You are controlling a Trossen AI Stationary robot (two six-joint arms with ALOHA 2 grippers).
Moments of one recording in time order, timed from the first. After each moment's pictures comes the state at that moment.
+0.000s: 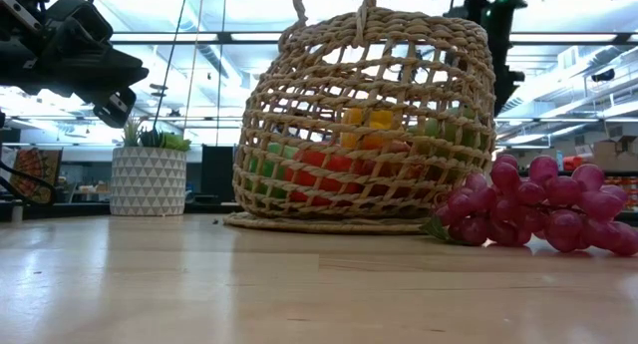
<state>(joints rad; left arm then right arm) -0.19 0.16 0.01 0.11 -0.10 -0.35 -0.96 1.40 1.41 -1.21 0.15 0.05</state>
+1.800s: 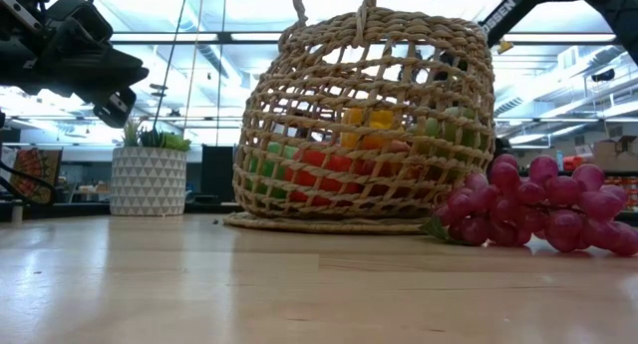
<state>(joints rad) -0.19 0.16 0.01 0.11 -0.10 -0.35 -0.96 1.86 1.41 -1.25 0.00 0.13</state>
